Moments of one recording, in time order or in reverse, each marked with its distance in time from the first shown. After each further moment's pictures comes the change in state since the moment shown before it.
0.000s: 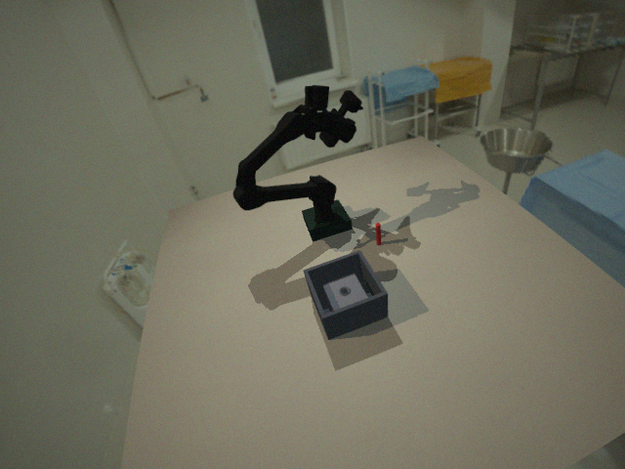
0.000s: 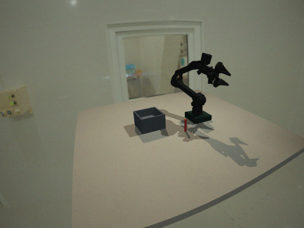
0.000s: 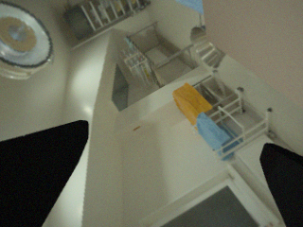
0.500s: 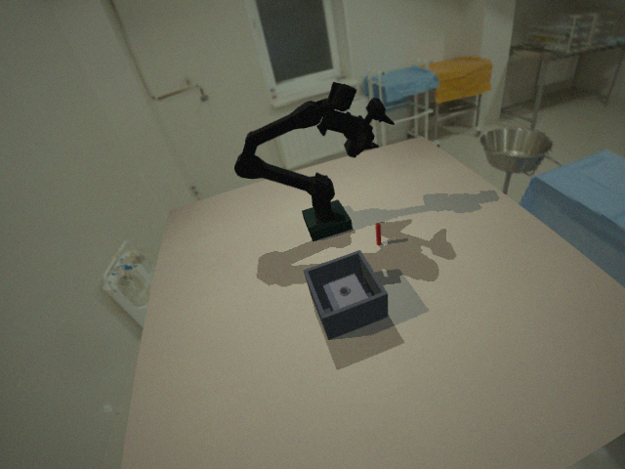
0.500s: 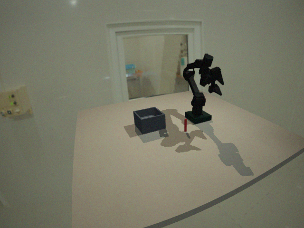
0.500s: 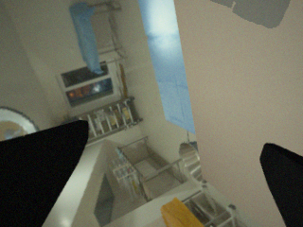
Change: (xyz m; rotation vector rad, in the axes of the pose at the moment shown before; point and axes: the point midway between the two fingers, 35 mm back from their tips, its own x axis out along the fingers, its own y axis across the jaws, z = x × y) arm 0.004 0.038 0.105 -0.042 -0.505 0.031
